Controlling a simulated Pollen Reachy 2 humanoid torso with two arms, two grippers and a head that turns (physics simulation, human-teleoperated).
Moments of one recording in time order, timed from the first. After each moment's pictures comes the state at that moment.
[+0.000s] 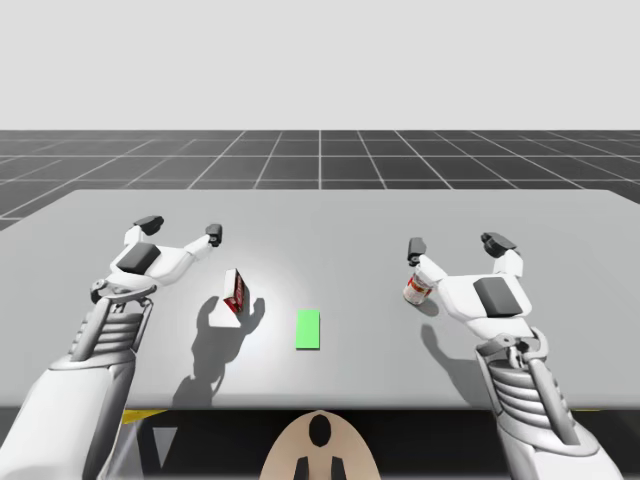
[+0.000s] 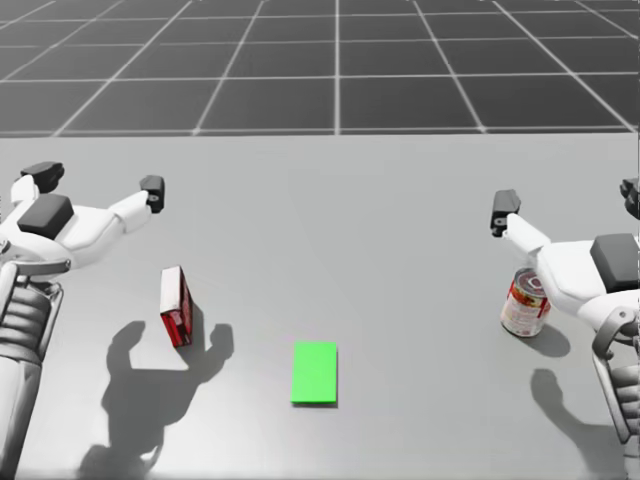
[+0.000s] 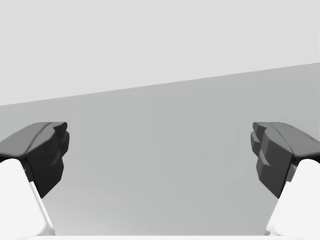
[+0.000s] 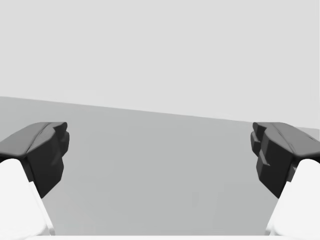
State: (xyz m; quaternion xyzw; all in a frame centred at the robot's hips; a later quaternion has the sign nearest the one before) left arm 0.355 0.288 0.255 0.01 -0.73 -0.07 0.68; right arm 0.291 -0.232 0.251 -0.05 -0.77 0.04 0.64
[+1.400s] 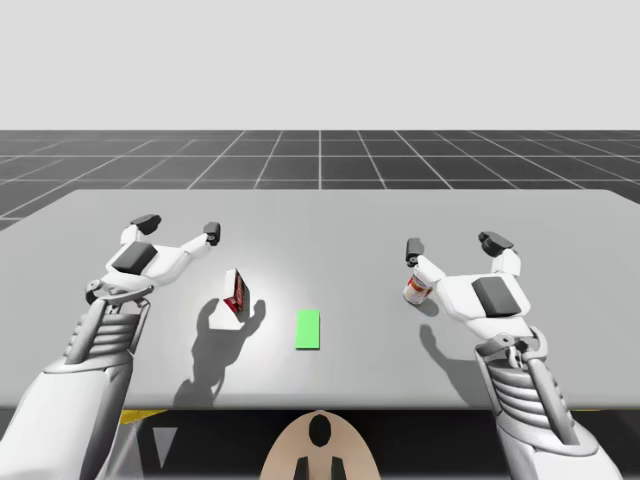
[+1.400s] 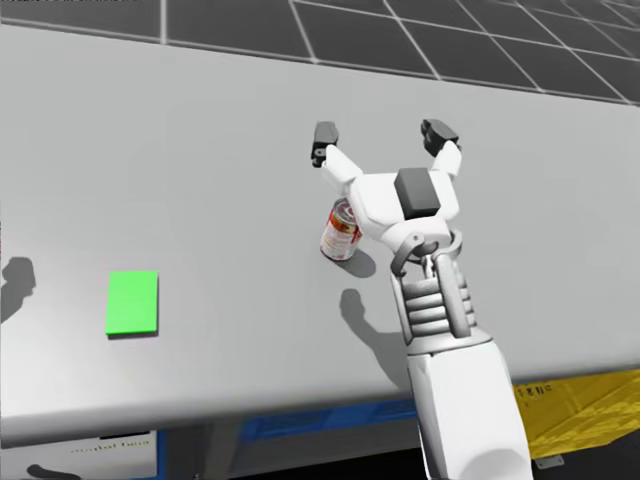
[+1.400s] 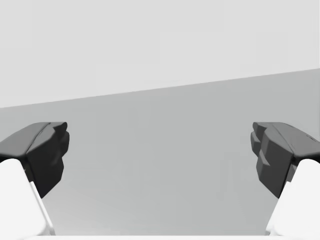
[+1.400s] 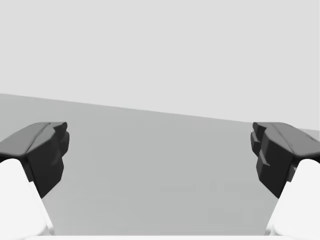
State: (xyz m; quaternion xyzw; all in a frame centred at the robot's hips) left arm 0.351 0.287 0.260 0.01 -0.73 -0.06 0.68; right arm 0.291 -0.231 0.252 -0.04 -0.77 0.05 0.64
